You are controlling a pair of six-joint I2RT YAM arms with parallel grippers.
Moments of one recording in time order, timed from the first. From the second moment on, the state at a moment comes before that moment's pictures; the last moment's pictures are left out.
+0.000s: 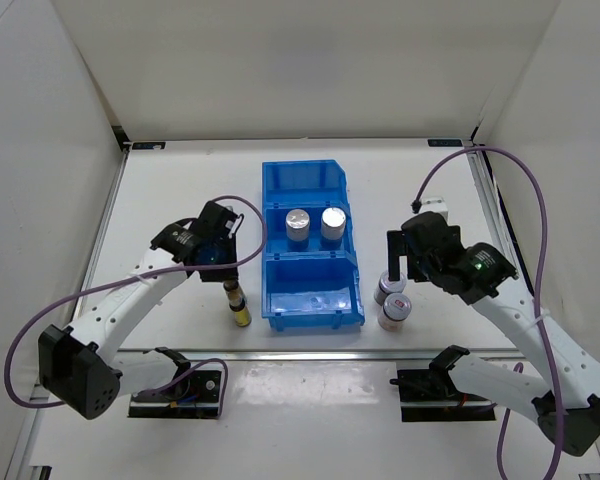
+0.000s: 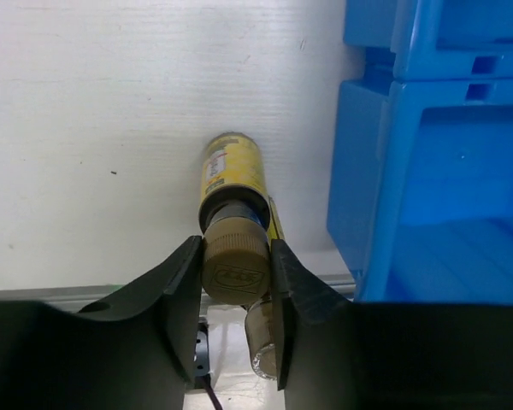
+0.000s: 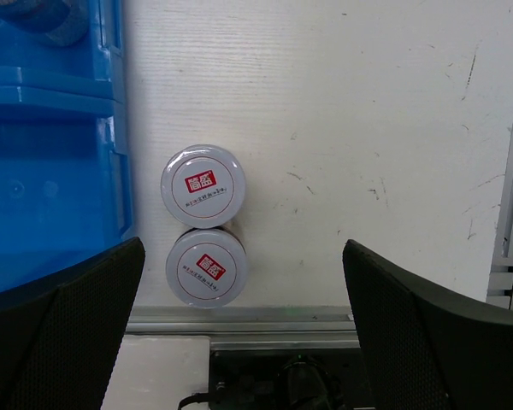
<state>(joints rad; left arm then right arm) -0.53 1.20 1.05 -0.99 -0.12 -0.53 0.68 0.96 1.10 -1.09 0.43 0.41</state>
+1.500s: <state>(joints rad) -1.03 1.71 1.69 -0.90 -0.14 -0.28 0.68 0.97 1.10 -1.11 0.46 0.44</state>
